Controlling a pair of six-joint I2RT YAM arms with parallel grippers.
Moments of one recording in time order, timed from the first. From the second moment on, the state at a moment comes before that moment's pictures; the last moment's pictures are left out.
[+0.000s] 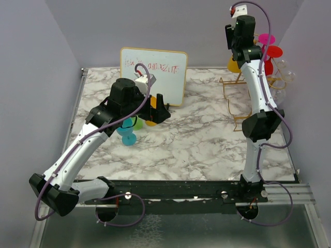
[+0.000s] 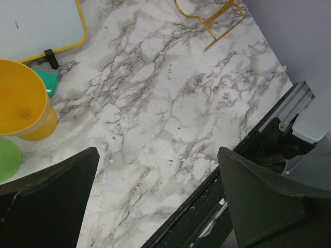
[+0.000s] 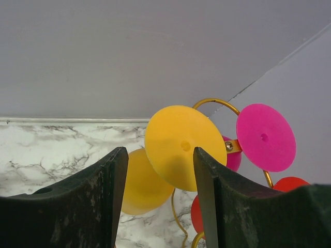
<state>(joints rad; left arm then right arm) -0.57 1.18 1.31 -0.61 0.35 -0.31 0.16 2.15 2.47 -0.56 0.42 -0.31</state>
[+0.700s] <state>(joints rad) -0.57 1.18 1.31 -0.61 0.34 -0.31 0.16 2.15 2.47 -0.54 0.42 -0.32</state>
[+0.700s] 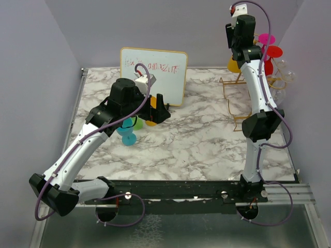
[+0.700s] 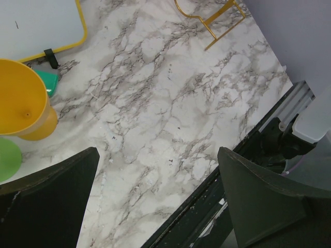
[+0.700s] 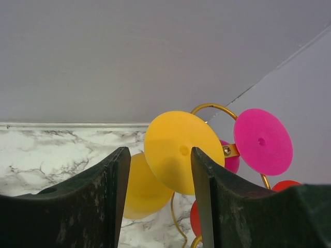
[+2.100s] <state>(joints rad) -0.57 1.18 1.31 -0.62 0.34 -0.31 0.16 2.15 2.42 -0.46 0.43 -0.36</state>
